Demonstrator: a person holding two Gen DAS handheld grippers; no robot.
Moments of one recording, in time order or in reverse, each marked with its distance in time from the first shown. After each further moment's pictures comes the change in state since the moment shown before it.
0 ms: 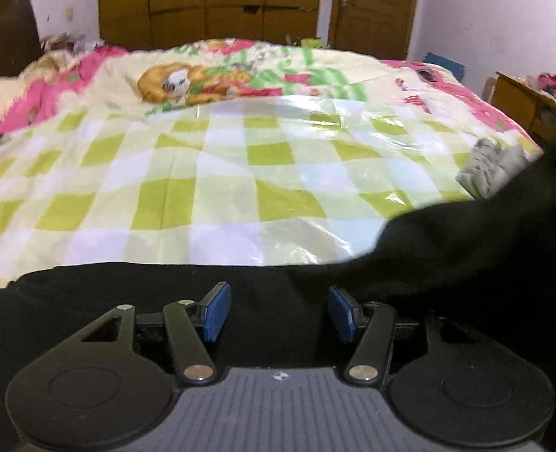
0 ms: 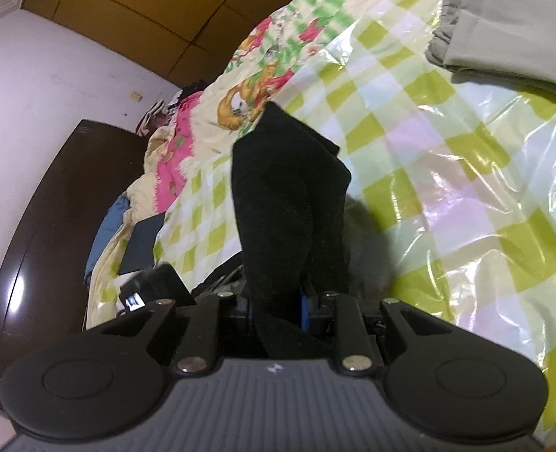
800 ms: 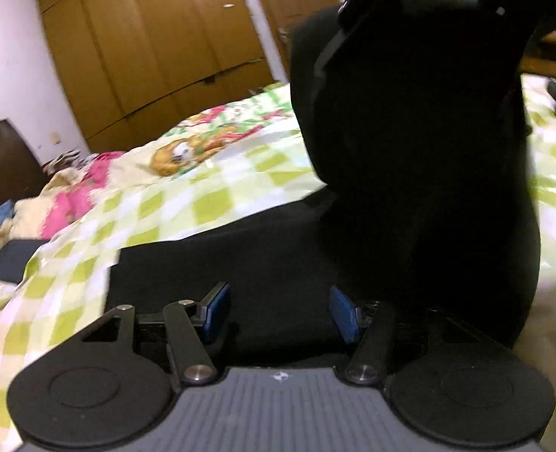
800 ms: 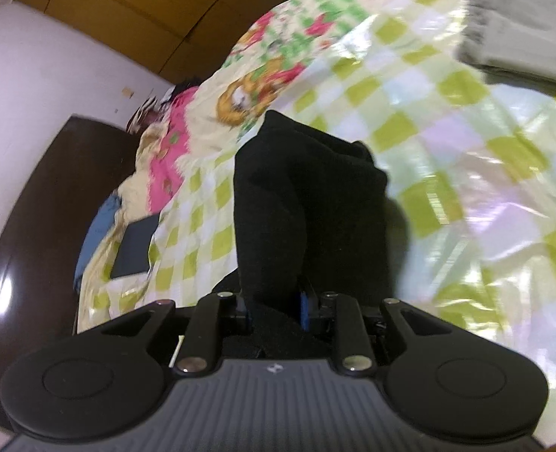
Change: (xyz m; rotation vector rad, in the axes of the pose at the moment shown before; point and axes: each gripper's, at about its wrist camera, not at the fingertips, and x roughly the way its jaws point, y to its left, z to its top) left arm -0.095 0.006 -0.105 0.390 -0.202 0.118; right arm 0.054 0.062 -0.005 -0.046 0.023 -0.041
